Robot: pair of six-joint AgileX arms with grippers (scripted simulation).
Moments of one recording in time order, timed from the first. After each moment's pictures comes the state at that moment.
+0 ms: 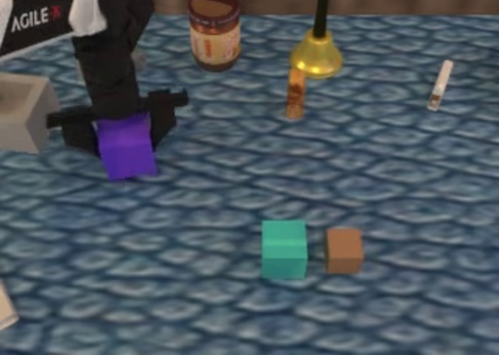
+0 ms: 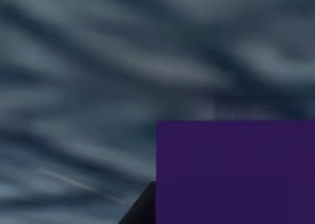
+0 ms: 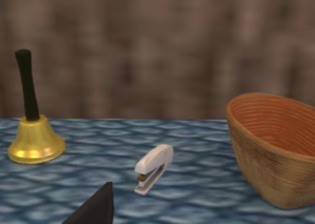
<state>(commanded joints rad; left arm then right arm) -0.26 2.32 1.84 -1.08 0.00 -0.46 0.01 0.00 0.00 0.00 0.00 0.00</state>
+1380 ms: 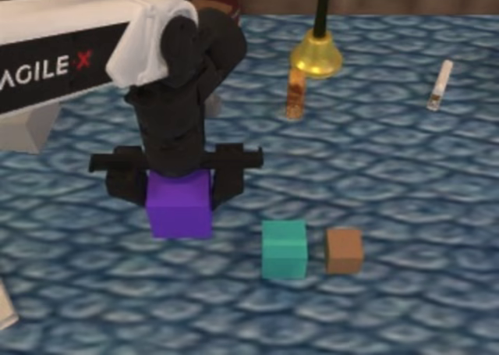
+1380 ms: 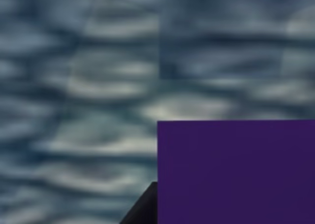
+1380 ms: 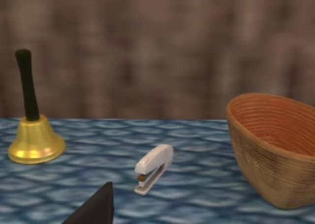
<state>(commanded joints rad) -0.59 1.93 1.46 -1.10 0.00 -0.57 0.01 0.00 0.00 0.00 0.00 0.00</state>
